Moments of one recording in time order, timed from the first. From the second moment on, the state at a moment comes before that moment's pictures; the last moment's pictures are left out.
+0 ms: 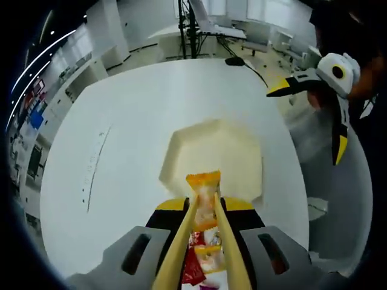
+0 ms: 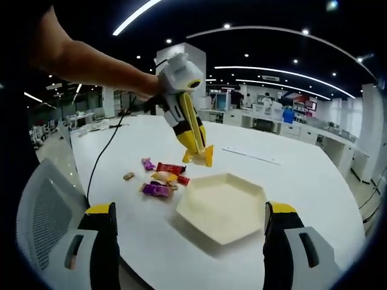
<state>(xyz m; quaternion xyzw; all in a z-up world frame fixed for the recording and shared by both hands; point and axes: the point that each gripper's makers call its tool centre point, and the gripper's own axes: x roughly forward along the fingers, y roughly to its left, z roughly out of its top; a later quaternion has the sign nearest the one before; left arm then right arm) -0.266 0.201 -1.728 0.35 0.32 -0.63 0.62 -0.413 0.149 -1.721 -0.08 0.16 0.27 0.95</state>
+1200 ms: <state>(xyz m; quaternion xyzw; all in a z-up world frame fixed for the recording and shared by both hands) -0.277 0.202 -1.718 0.29 0.27 -0.63 0.66 -0.412 0.152 -1.721 -0.08 0.16 0.28 0.94</state>
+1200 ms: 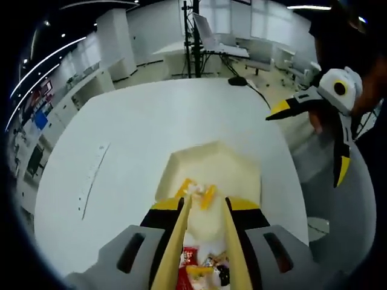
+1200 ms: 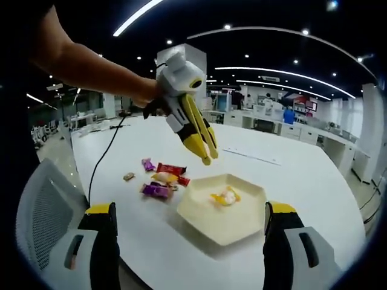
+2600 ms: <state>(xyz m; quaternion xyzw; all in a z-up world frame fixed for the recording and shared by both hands) -0.323 0.409 -1.765 0.30 0.28 -0.56 0.72 -0.413 0.156 -1.723 -0.07 0.17 0.29 0.94</state>
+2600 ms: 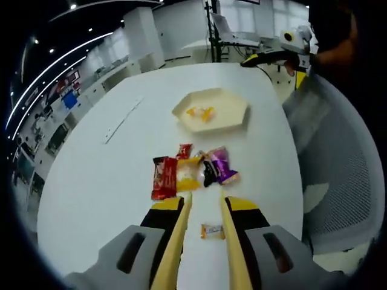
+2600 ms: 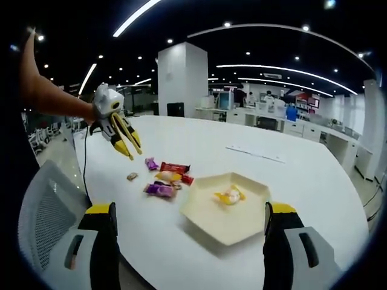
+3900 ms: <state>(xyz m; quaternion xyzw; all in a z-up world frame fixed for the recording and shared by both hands) -0.329 0.436 -1.834 0.35 0.34 -0.54 0.68 -0.414 0.158 -1.724 -0.06 0.17 0.29 0.94</state>
